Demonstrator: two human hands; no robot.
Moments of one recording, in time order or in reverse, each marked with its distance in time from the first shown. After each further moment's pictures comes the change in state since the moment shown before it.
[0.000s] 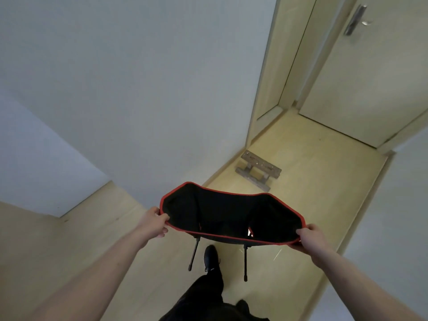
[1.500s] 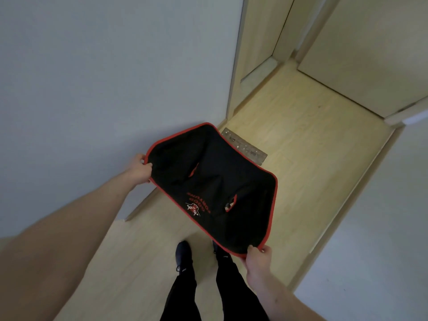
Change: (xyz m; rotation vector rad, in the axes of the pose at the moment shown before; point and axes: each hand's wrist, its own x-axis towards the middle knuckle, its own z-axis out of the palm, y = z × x) left_hand 0.308 0.231 0.138 0.199 0.018 0.022; right_hand 0.204 -0.046 0.093 0.471 0.140 0.380
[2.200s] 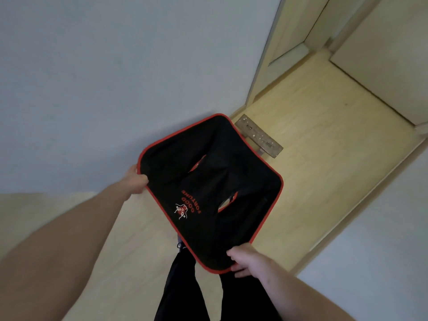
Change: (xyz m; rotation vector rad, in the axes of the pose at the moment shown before) left_hand -0.036 -0.101 -0.005 -0.127 -0.028 -0.285; right_hand 0.009 0.015 0.017 -1.172 -0.434 0.277
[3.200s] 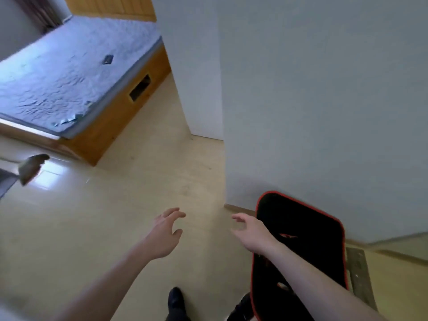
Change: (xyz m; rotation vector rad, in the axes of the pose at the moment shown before) left_hand -0.318 -0.269 -0.057 -0.111 0.452 0.008; right_hand -0.221 -0.112 0.199 -1.311 -0.011 -1.067
